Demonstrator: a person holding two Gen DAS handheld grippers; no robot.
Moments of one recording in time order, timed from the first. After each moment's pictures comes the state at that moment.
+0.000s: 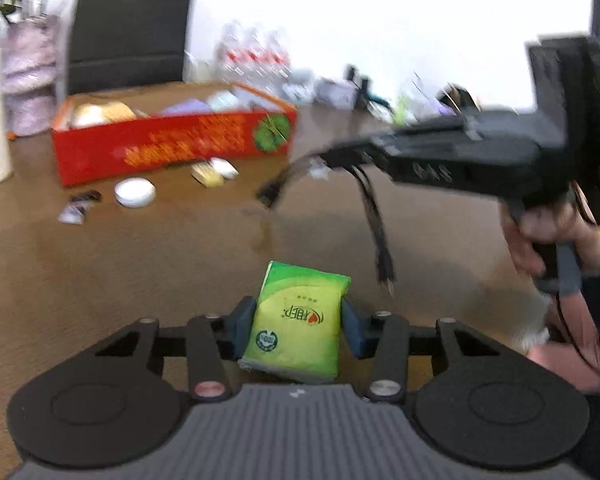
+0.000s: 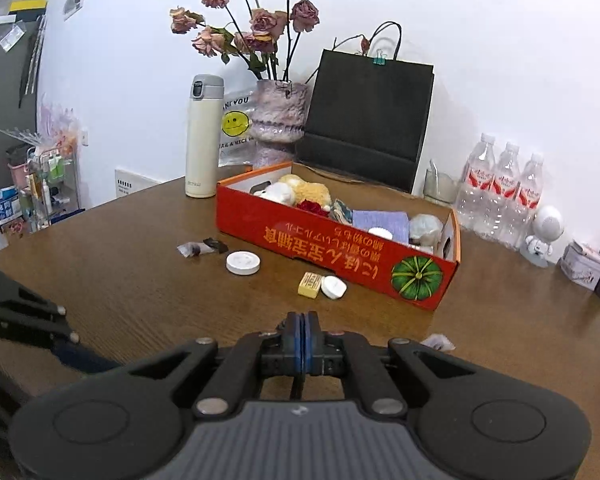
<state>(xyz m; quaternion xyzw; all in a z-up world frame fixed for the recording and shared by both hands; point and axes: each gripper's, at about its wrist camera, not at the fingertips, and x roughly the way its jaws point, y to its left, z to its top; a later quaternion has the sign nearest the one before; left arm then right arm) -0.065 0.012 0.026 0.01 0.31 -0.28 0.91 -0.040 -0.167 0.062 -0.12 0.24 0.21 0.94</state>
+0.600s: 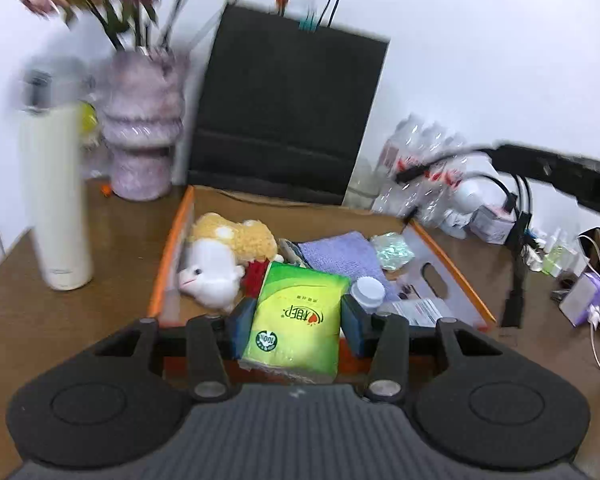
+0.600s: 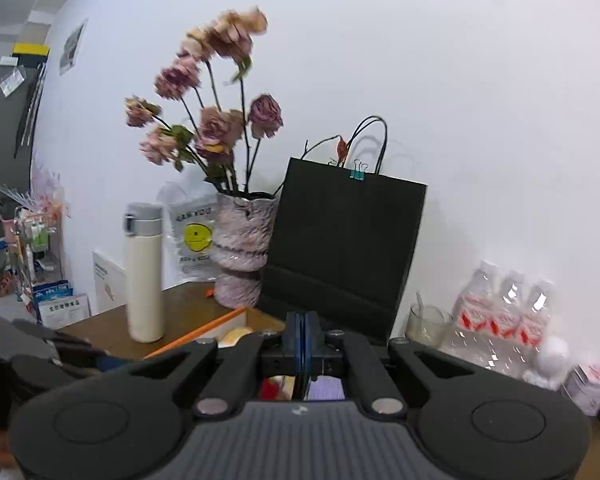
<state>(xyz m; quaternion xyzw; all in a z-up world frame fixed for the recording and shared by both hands) 0.165 0.037 0.090 -0.08 0.29 -0.10 0.95 0.131 -0.150 0.167 -0.10 0.14 0.23 0.96</state>
